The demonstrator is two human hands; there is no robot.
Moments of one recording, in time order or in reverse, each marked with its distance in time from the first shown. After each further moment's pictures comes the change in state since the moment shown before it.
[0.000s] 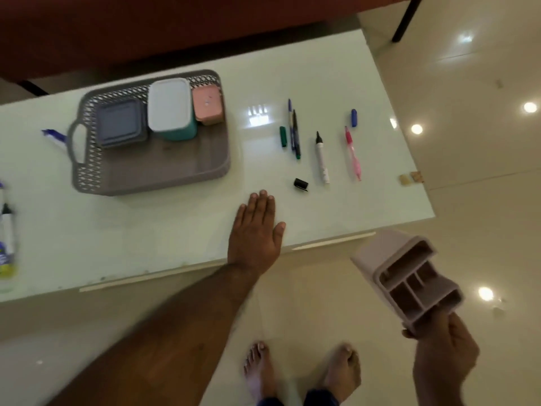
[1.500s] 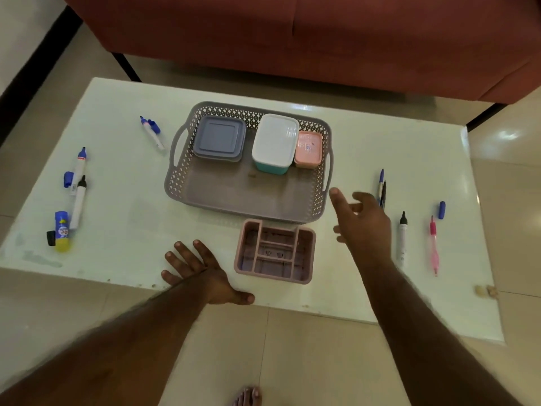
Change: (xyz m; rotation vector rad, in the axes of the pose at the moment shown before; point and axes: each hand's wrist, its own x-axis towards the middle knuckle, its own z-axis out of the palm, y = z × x) left_hand -0.042 -0.189 -0.085 -0.343 -0.835 -0.921; right_hand -0.056 -0.195 0.324 -0.554 -0.631 -0.440
